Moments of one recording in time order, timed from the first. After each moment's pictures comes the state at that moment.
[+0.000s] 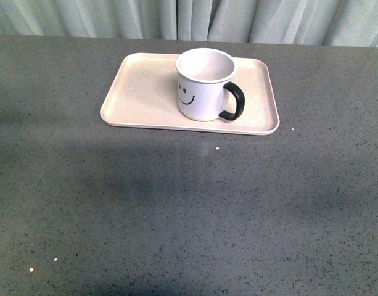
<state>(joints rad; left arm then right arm) -0.14 1.22 0.30 0.91 -0.13 0.00 0.00 0.00 0.02 0.00 0.00 -0.01</state>
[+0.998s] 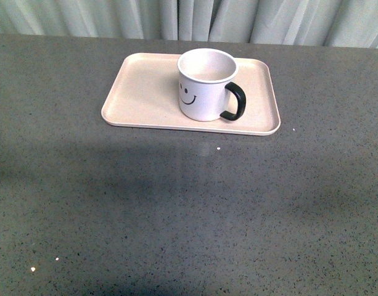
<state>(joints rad) 0.00 0.51 0.01 0.50 0.00 0.00 0.00 0.00 0.02 0.00 0.00 -0.01</state>
